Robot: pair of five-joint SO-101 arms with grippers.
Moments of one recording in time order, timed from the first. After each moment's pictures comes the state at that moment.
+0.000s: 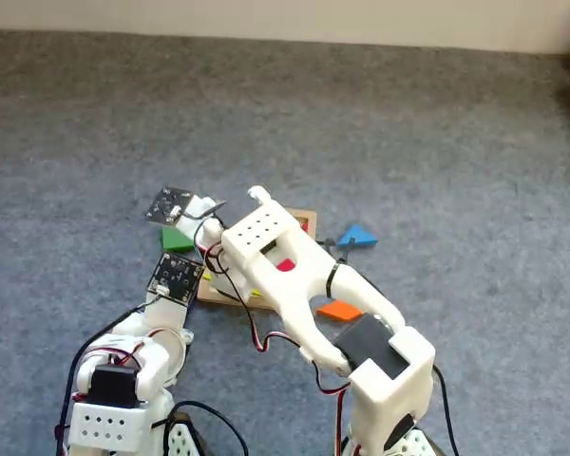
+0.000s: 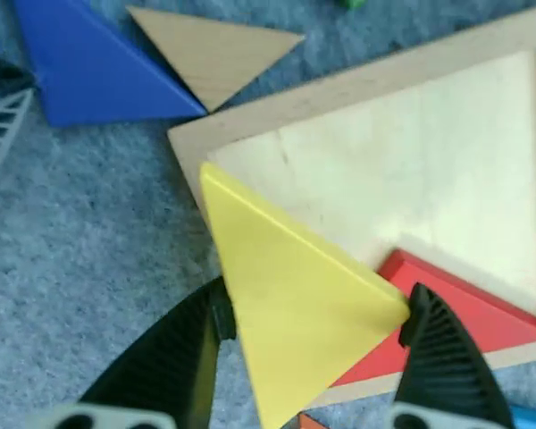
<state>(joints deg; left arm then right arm) -0.2 -101.4 96.0 76.4 -10.2 -44.8 14.2 4.4 73.5 28.2</state>
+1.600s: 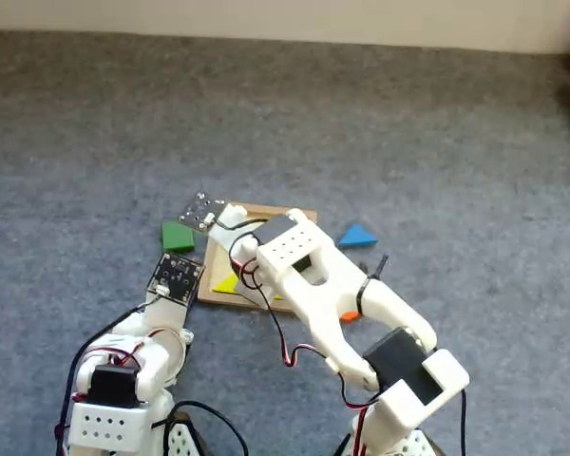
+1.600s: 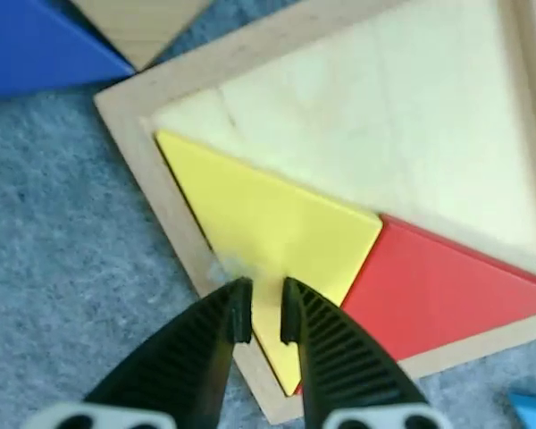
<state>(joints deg) -0.2 -101.4 96.0 76.4 -10.2 -40.1 5.4 24.0 58.0 28.2</state>
